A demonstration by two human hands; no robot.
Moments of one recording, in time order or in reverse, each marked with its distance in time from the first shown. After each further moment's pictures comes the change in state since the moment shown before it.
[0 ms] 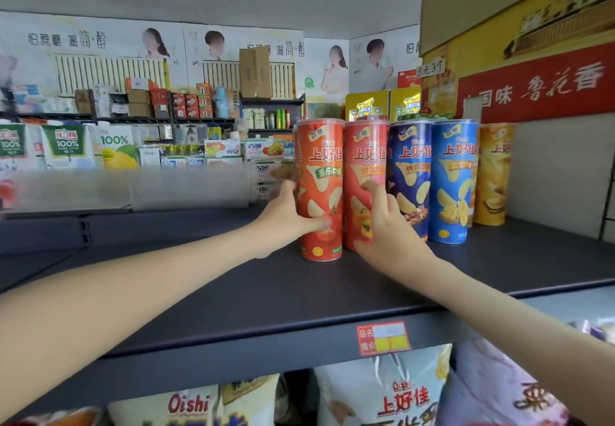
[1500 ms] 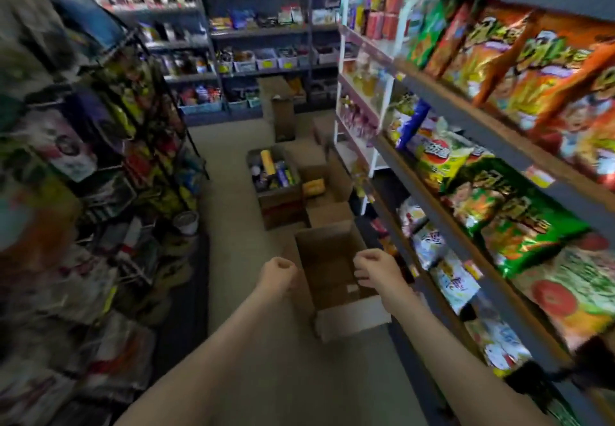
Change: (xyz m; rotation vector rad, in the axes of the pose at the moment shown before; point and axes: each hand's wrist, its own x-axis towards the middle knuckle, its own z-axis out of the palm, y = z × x) left_hand -0.882 -0.229 -0.181 -0.223 1.417 -1.419; right_hand -0.498 -0.614 0.267 0.818 -1.770 0.185
